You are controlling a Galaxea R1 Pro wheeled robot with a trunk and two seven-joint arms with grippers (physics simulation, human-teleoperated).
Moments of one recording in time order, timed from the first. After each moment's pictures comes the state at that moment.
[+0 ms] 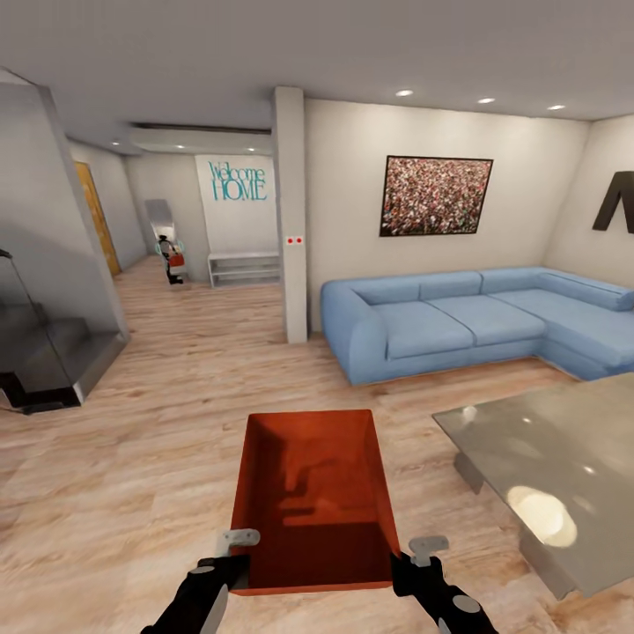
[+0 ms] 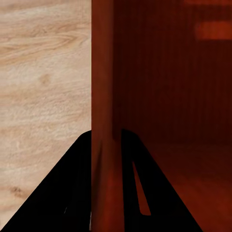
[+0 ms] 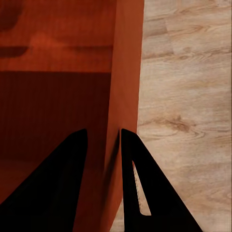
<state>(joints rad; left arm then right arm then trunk) -0.32 -0.12 -0.01 -0.76 0.01 0.39 0.15 -0.29 -0.01 0.12 -0.68 -0.09 0.04 0.13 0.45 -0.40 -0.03</state>
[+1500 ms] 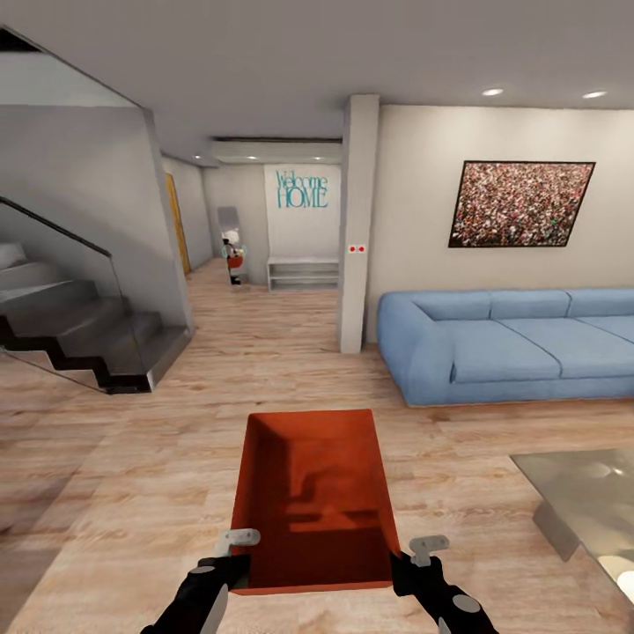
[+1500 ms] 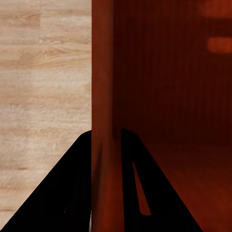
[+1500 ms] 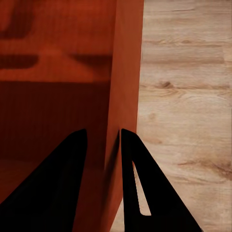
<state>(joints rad) -0.32 -0.12 -0.01 -0.76 0.01 0.39 0.15 -0.29 -0.01 0.12 -0.68 -0.09 0.04 0.13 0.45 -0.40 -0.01</state>
